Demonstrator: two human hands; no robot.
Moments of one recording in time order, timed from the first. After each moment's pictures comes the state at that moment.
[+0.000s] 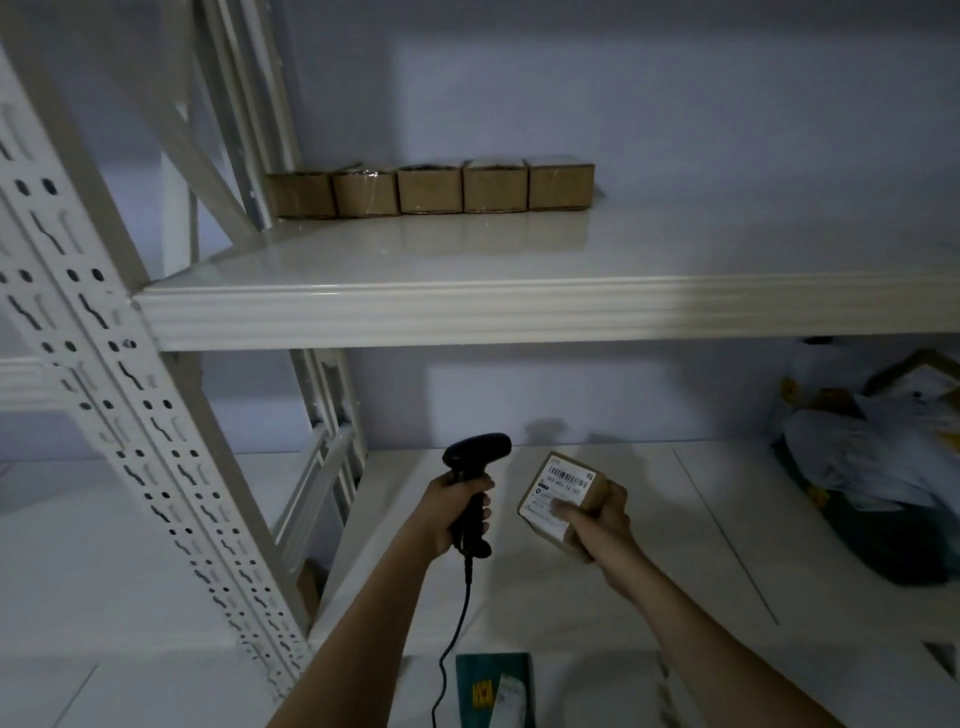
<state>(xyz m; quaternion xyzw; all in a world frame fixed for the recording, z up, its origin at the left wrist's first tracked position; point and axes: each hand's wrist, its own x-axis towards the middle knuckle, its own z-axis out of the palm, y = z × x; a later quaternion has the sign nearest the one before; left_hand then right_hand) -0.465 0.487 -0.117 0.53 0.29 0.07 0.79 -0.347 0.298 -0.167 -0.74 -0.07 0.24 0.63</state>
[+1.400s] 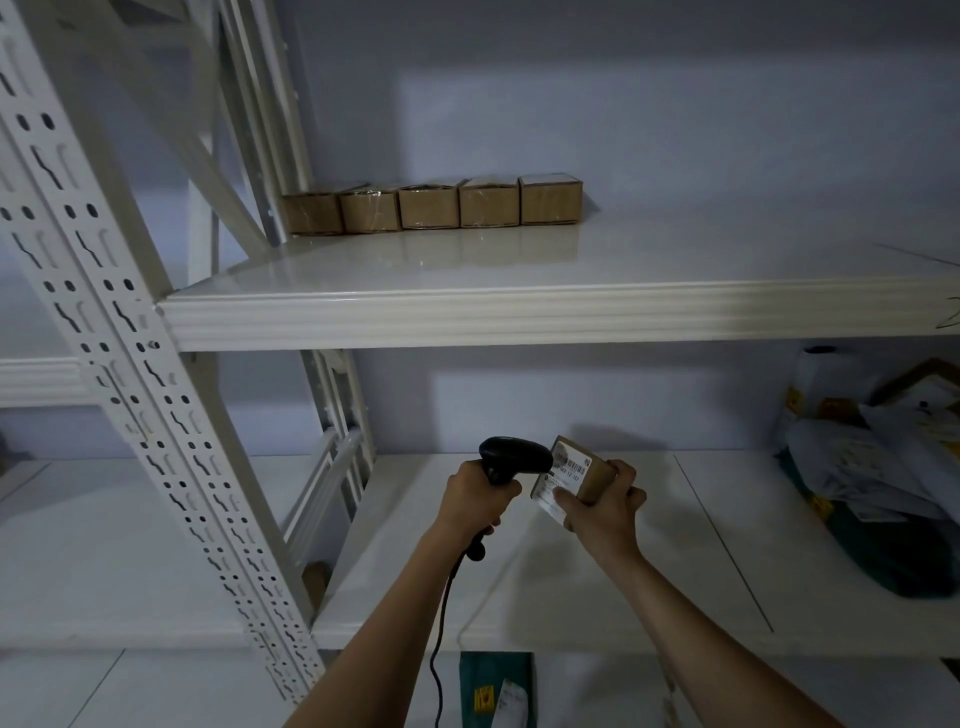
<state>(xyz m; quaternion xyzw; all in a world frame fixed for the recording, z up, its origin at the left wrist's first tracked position) -0.463 0.424 -0.071 0.80 0.32 0.13 0.49 -0.346 0.290 -0.146 -0.79 -0.12 0.05 0.60</state>
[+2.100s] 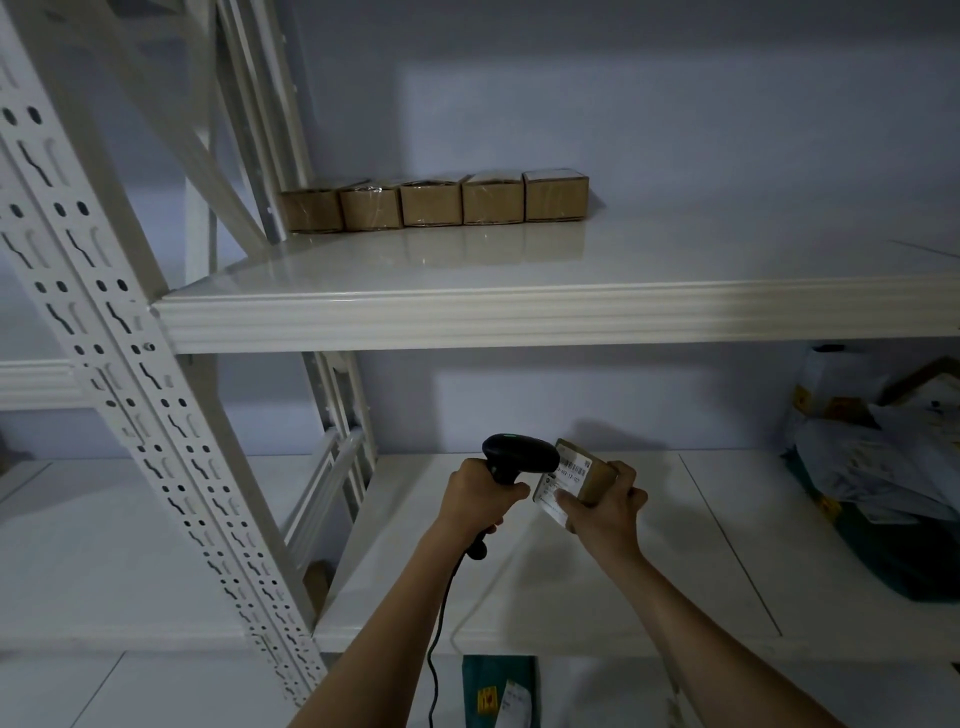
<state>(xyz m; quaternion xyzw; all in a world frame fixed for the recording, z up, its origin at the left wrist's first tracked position) -0.455 0.434 -0.075 0.81 0.33 0.13 0.47 -0.345 0.297 -0.143 -0.80 -0.11 0.06 0.58</state>
